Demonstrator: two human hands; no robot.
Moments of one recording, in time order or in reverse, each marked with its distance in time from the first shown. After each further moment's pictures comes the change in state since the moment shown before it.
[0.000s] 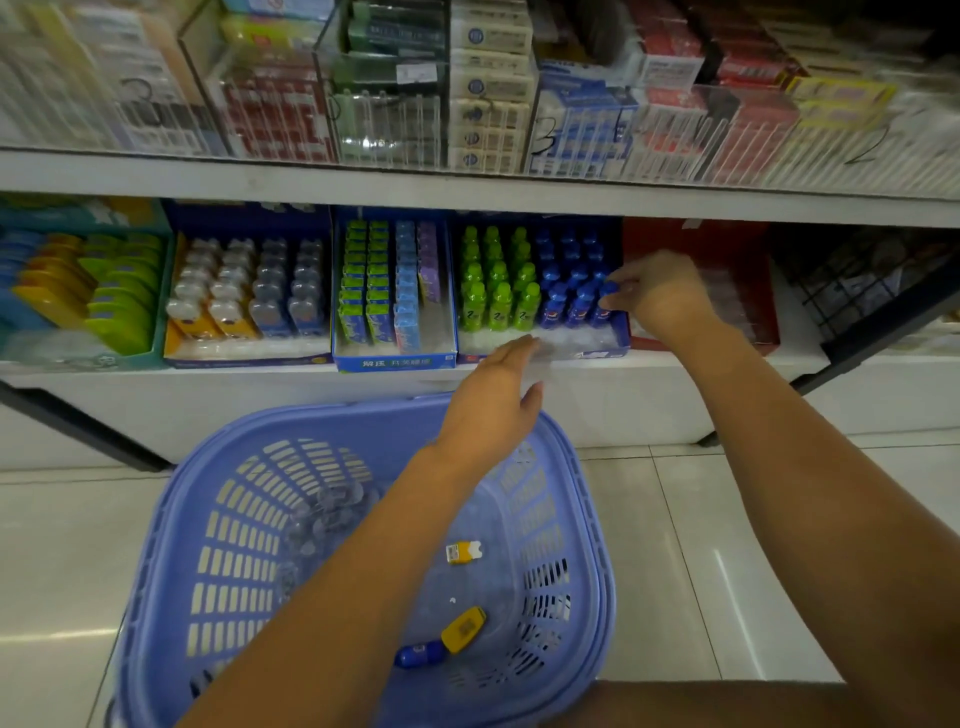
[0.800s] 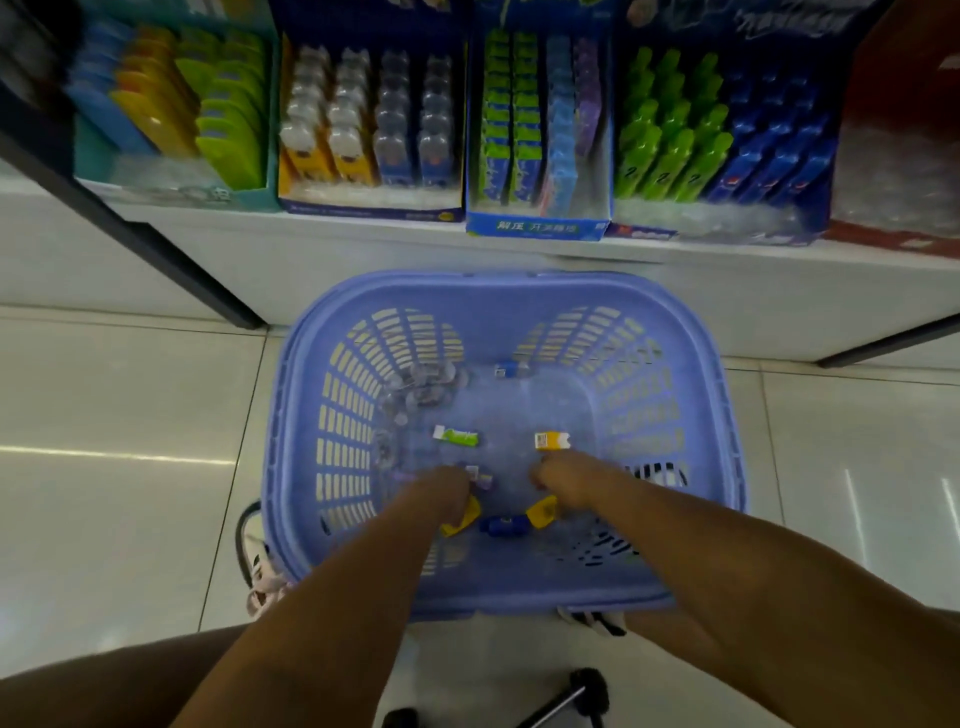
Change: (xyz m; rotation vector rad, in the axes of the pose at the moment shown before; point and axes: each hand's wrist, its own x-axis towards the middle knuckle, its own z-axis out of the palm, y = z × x) left_hand -0.188 -0.195 0.057 0.354 -0.926 -0.594; right_hand -0.185 0.026 0.295 -0.635 -1.149 -0.400
